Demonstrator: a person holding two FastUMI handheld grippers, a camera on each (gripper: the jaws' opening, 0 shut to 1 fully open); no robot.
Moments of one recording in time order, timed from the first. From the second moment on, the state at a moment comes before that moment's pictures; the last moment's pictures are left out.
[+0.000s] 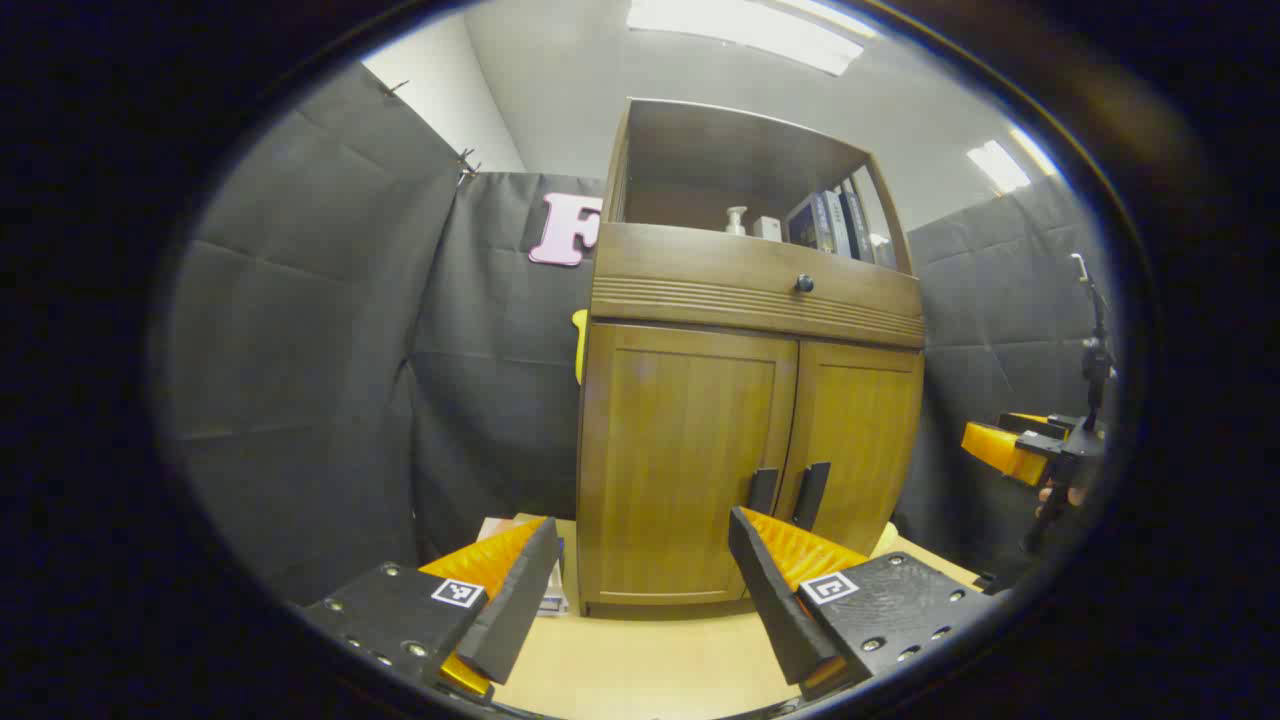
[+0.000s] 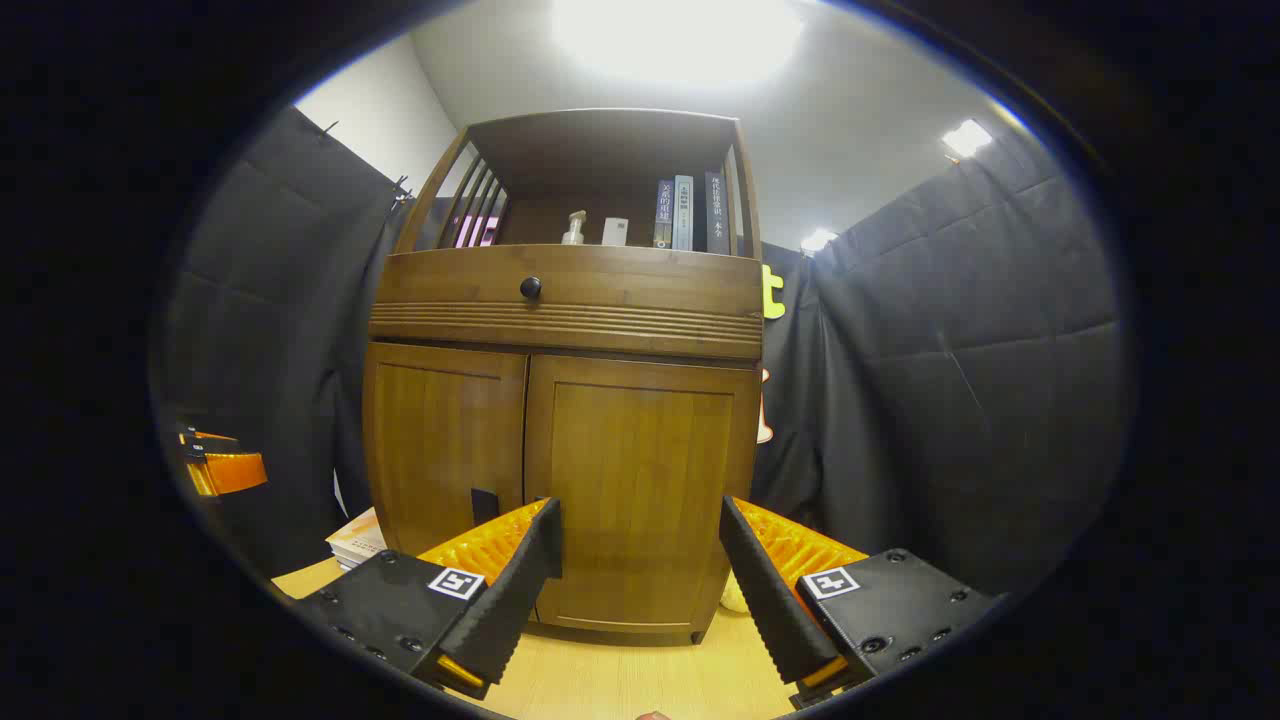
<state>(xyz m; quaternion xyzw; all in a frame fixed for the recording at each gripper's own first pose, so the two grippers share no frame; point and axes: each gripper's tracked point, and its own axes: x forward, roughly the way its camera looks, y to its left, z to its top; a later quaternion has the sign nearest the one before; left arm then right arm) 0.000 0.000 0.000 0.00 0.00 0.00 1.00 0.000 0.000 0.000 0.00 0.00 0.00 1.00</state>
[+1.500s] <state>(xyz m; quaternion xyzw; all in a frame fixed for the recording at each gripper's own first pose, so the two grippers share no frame) -0.073 0.031 -0.048 -0.02 0.03 0.09 1.00 0.053 0.082 -0.024 0.03 0.04 0.10 0.99</state>
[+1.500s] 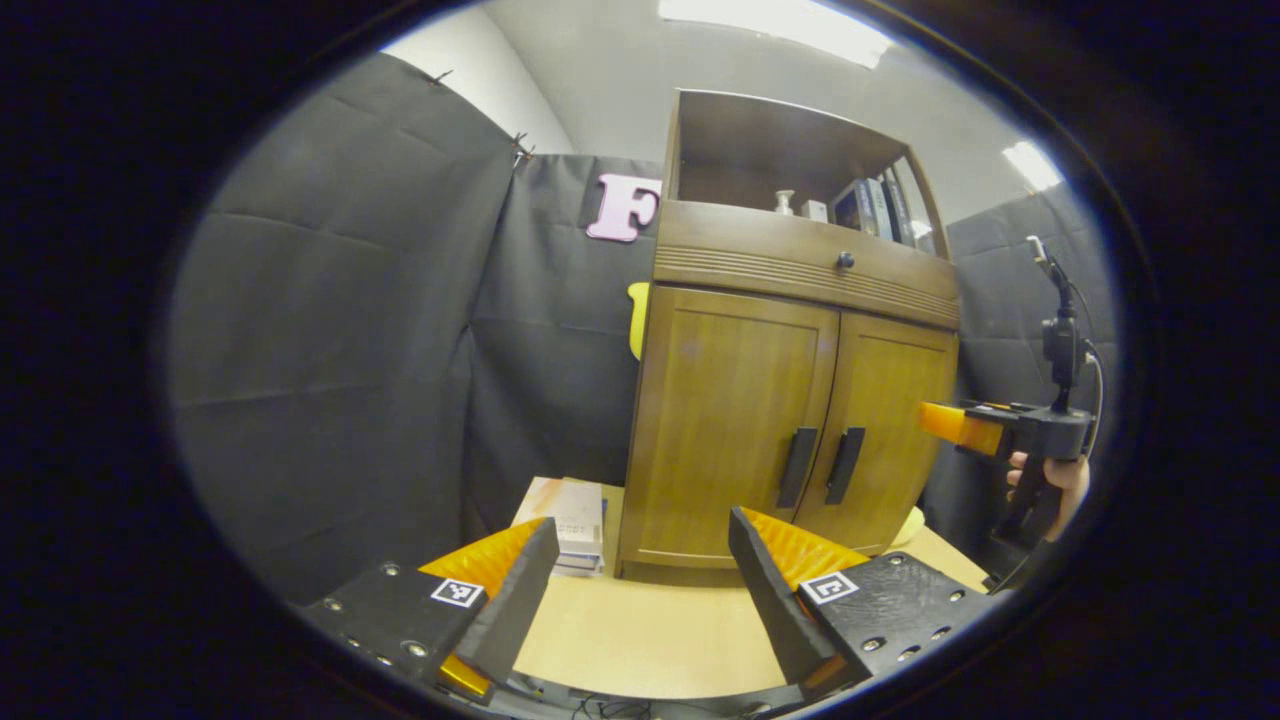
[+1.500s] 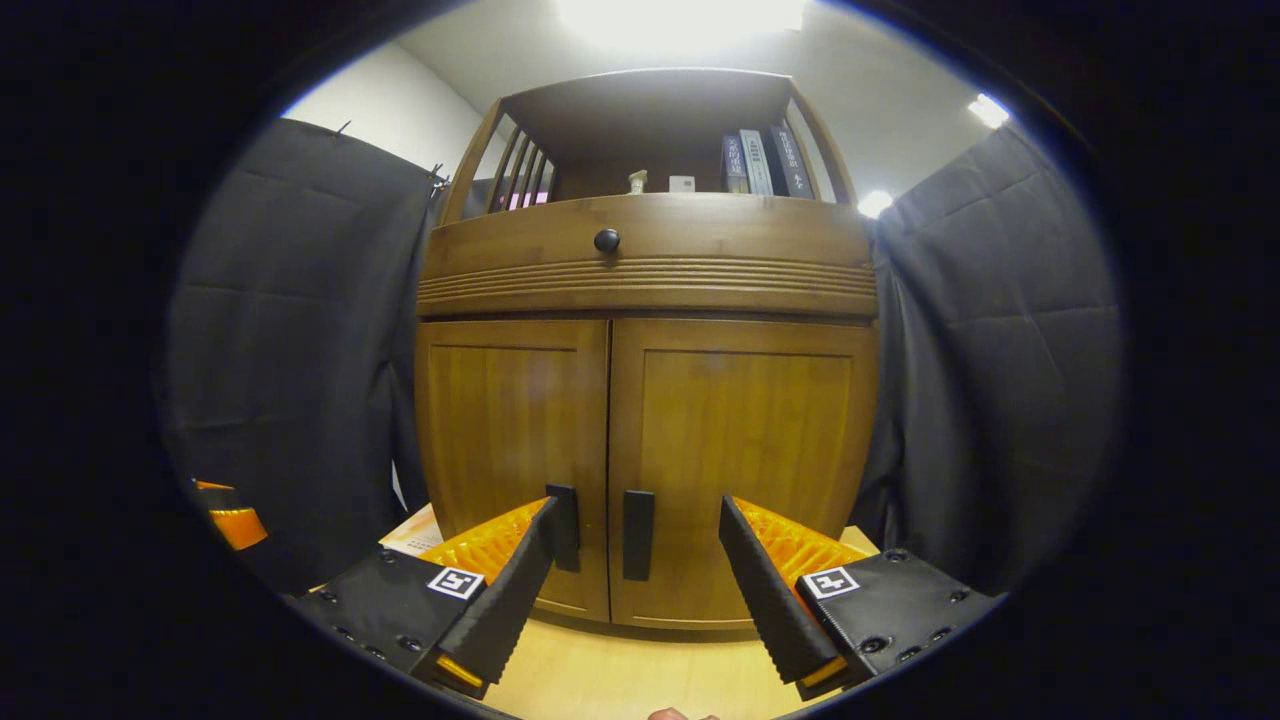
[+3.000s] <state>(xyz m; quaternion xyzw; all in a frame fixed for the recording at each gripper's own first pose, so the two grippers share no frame) -0.068 0.071 -0.089 -0.05 0.08 0.19 0.98 0.200 0.108 -0.118 0.01 0.14 0.07 0.99</state>
